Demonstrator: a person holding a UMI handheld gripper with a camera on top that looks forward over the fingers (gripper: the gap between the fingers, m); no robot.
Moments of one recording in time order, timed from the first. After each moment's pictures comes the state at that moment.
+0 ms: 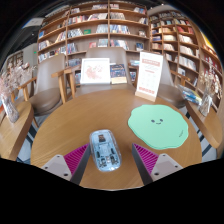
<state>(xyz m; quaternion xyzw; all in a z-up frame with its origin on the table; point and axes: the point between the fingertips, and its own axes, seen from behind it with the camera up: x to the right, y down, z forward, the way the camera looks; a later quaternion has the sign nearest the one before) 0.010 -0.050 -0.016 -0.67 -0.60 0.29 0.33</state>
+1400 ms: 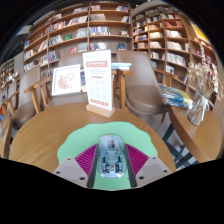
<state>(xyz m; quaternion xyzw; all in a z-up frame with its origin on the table) -0.066 0.156 -0.011 -0.70 -0.56 0.28 0.35</state>
